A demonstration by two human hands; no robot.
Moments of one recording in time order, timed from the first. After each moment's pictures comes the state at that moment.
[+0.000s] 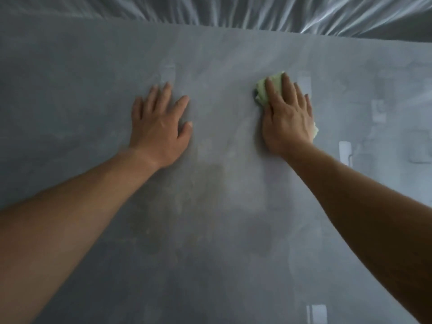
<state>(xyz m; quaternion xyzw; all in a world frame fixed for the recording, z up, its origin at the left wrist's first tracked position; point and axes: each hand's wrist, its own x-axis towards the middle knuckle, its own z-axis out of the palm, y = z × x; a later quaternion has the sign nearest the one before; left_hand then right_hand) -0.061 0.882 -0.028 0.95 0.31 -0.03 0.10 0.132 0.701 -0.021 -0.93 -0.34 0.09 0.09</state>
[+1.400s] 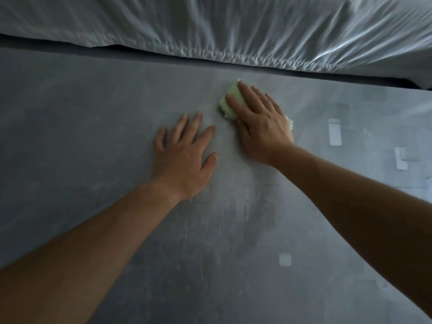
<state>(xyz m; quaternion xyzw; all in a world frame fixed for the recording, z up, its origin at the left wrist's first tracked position) -0.056 0.941 -0.021 0.95 0.27 -0.06 0.17 0.135 0.836 -0.018 -0.84 -0.54 0.08 0.06</state>
